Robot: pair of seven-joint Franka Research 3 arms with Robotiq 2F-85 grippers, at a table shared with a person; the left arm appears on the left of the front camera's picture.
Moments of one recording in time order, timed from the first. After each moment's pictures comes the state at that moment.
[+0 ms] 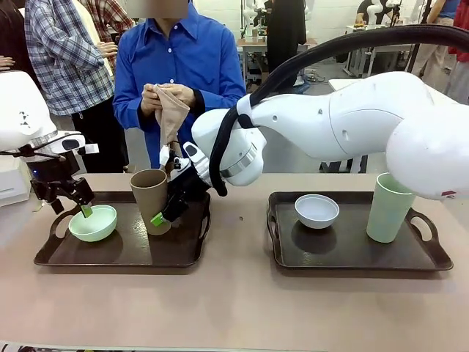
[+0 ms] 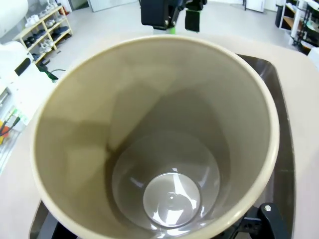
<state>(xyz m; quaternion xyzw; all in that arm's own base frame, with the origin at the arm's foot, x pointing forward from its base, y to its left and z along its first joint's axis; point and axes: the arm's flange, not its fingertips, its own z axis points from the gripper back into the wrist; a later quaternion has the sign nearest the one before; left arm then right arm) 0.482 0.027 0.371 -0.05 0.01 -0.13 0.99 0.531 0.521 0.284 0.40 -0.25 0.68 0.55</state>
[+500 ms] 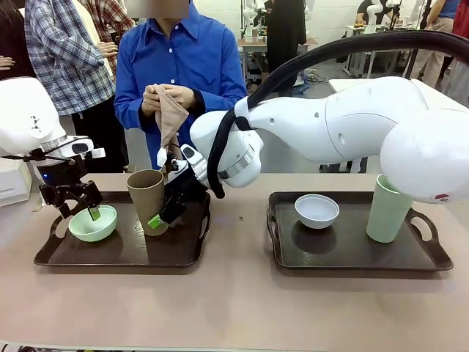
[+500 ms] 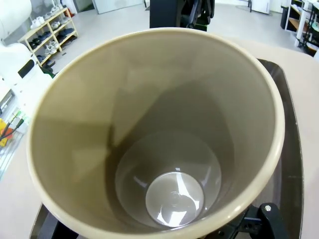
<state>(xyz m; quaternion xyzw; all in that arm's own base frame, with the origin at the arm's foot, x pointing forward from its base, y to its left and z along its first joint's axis) 0.490 0.016 0.354 -0.06 0.03 -0.11 0.99 0.531 0.526 0.279 0.41 -0.24 0.68 0.55</state>
